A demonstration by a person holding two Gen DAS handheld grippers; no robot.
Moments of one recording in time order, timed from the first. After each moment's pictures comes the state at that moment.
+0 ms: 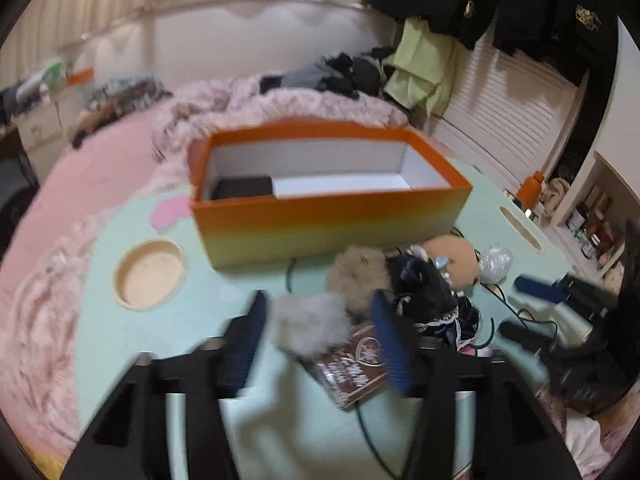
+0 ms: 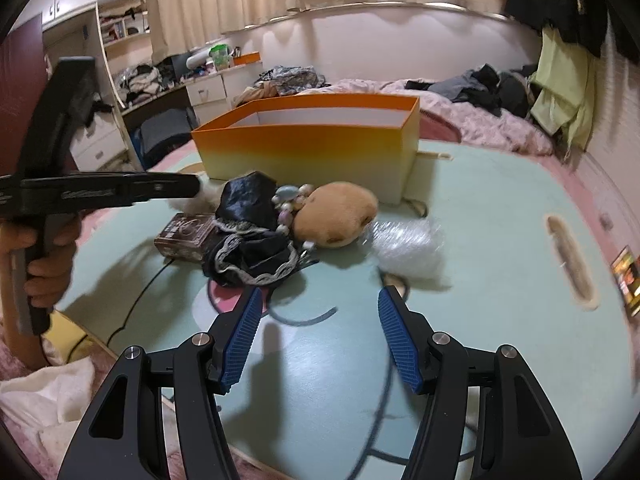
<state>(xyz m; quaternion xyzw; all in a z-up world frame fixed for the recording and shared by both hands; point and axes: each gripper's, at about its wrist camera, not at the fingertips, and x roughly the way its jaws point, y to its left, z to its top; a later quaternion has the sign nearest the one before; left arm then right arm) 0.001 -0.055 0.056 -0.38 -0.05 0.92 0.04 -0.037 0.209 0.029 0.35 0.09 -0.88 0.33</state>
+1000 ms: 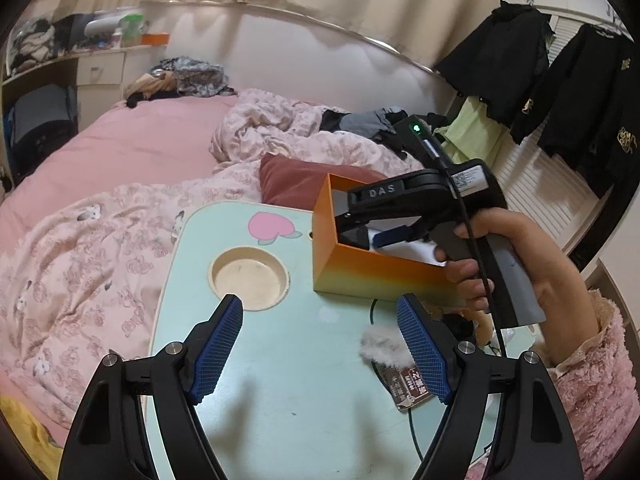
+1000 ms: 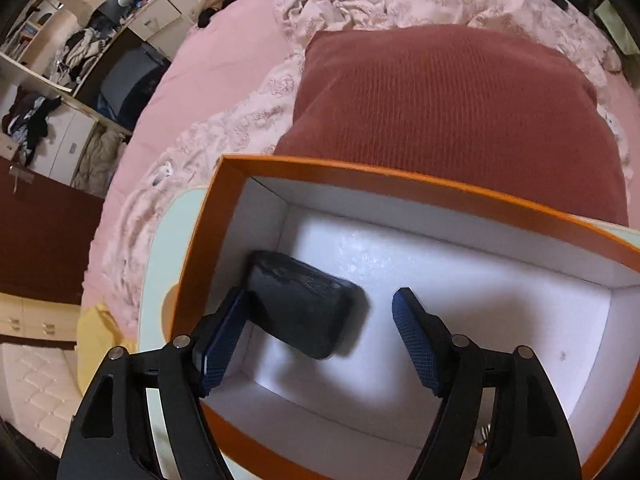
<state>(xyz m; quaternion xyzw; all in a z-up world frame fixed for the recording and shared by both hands) 0.029 -0.160 0.075 -0.33 -0.19 0.93 -0.01 -0.251 -0.026 0.026 0.62 0.06 -0.72 0.30</state>
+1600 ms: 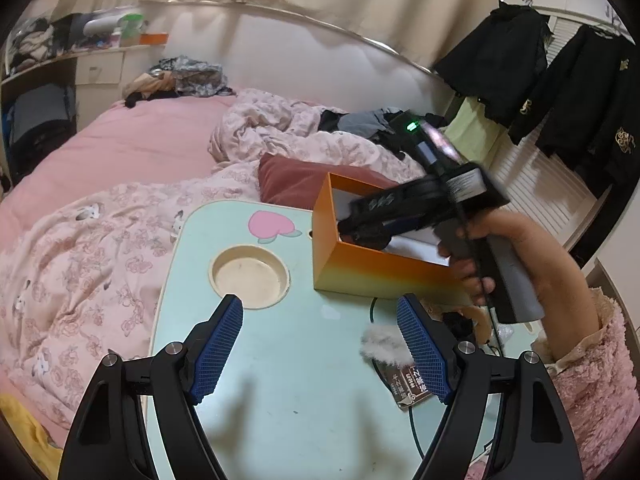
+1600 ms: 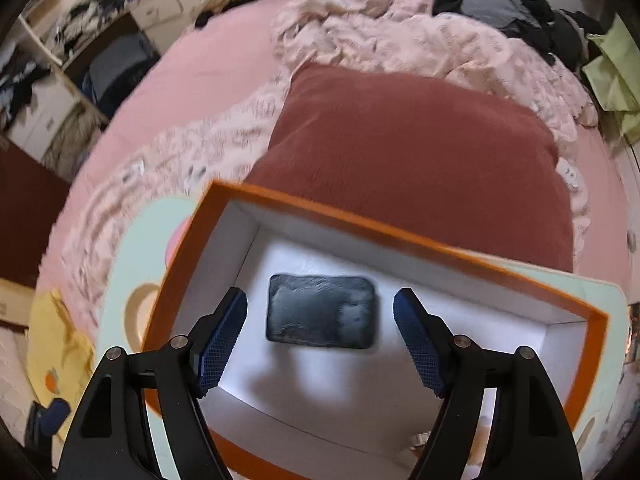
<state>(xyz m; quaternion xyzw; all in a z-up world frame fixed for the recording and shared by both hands) 0.030 -0.163 0.075 -0.32 -0.19 0.93 -0.01 -0.241 -0.026 0.039 0.58 0.15 -0.76 0.27</state>
